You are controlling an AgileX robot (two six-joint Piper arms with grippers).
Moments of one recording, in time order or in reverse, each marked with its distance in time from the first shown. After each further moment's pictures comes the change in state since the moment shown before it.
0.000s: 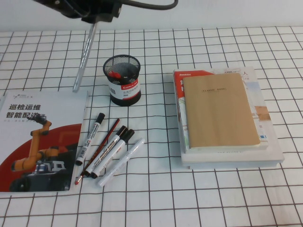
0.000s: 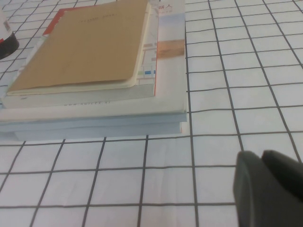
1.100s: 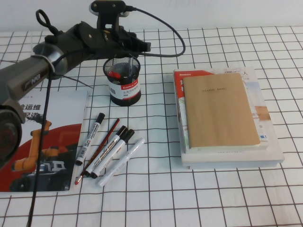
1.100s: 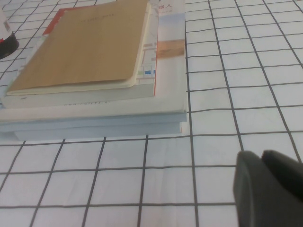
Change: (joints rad) right arm 0.000 0.000 0.000 0.000 0.000 0.000; left arm 0.000 0.506 0.000 -0.397 -0.679 0.252
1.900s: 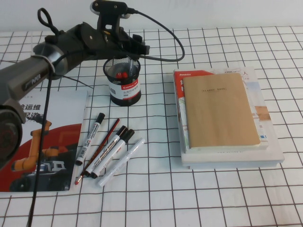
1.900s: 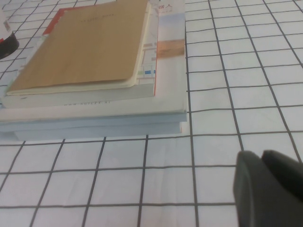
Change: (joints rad) right arm 0.000 0.000 0.000 0.000 0.000 0.000; left arm 0.000 0.000 0.000 0.077 0.001 -0.003
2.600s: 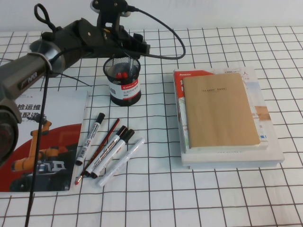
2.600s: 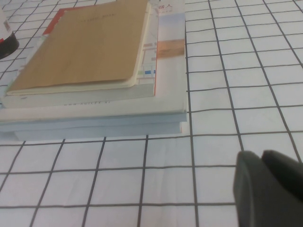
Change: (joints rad) right arm 0.000 0.000 0.000 0.000 0.000 0.000; left arm 0.000 -0.025 0.006 0.009 0.046 -0.012
